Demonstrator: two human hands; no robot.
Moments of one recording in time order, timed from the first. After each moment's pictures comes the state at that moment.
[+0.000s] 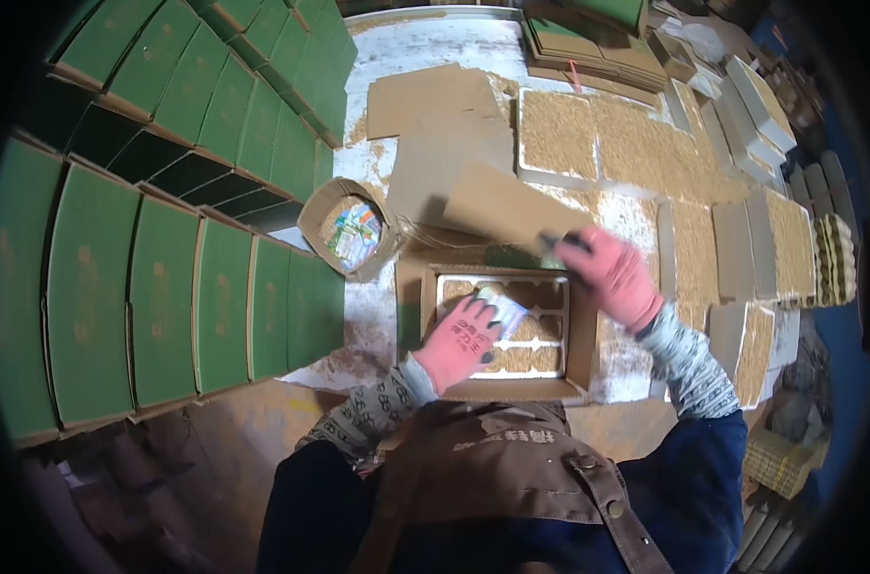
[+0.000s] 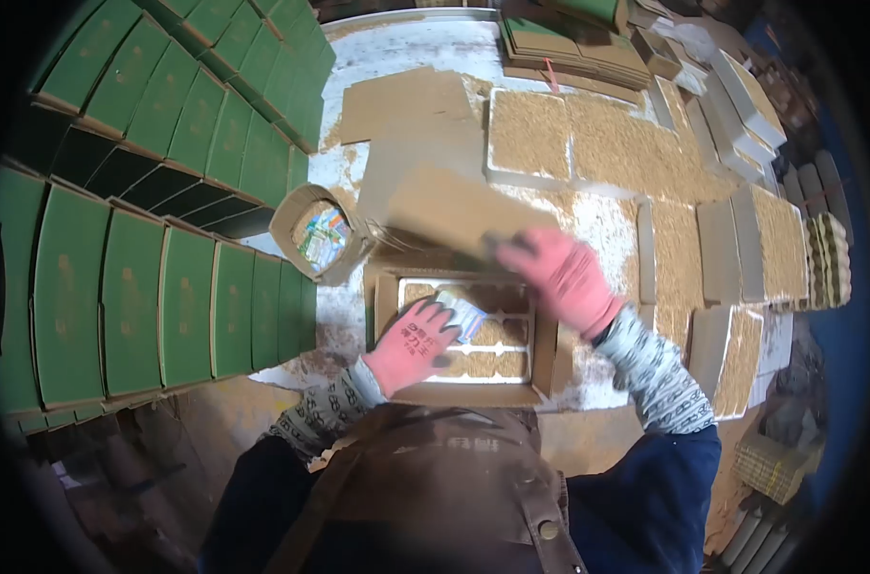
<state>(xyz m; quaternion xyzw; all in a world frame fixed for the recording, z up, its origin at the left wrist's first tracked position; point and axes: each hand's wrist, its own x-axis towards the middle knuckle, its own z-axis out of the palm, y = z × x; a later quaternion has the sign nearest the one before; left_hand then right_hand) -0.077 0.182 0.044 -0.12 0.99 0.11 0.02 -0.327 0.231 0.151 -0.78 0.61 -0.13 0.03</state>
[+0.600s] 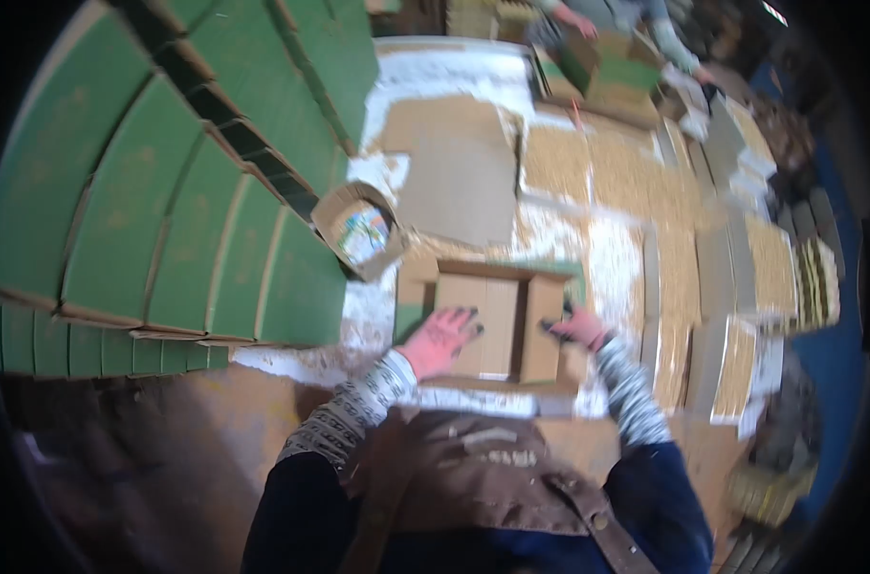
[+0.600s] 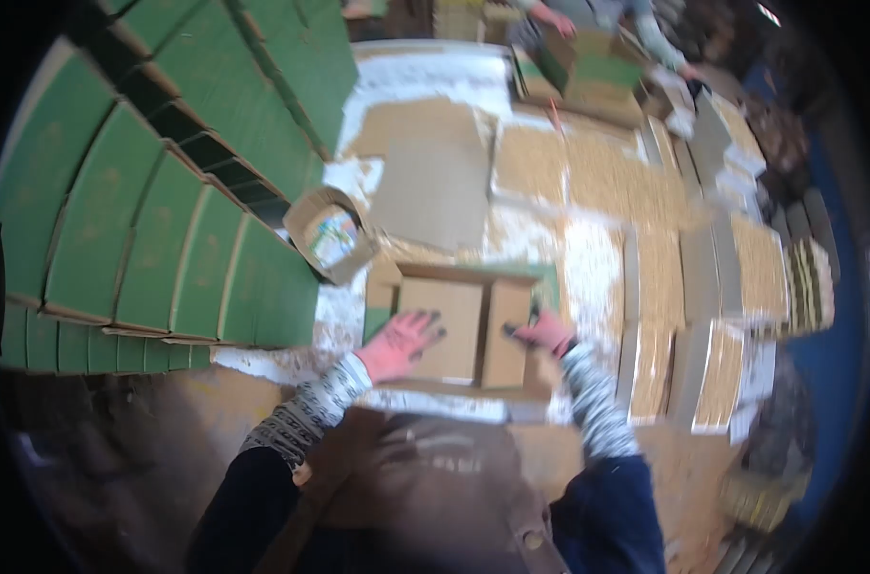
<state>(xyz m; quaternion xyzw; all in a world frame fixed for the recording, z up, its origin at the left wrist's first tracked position) -0.033 0.189 -0.020 -0.13 0.99 0.08 -0.01 -0.334 0.292 0.018 -0.33 0.71 -0.24 0.58</state>
